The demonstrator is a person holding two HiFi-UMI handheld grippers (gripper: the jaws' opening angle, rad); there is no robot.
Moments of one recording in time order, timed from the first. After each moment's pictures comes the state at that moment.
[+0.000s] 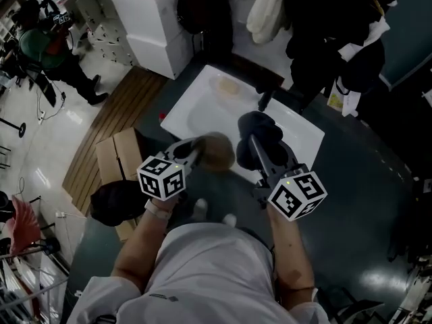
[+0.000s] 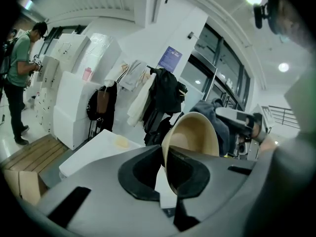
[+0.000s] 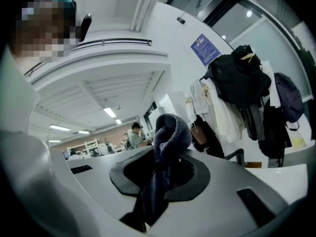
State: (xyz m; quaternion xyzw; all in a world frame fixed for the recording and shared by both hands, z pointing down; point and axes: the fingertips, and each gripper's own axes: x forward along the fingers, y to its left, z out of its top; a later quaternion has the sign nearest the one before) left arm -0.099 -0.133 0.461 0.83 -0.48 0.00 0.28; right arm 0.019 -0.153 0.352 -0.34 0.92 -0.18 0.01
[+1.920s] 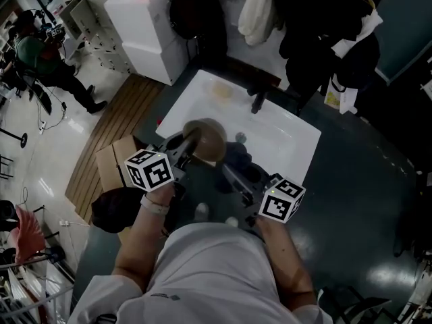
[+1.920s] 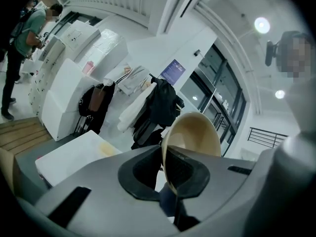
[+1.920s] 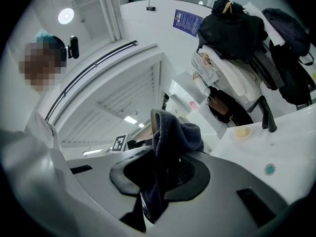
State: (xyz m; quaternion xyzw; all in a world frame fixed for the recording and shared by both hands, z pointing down) left arm -0.099 -0.164 0.421 0.83 -0.45 -0.10 0.32; right arm -0.007 -0.103 0.414 -0.18 0.92 -0.34 0.05
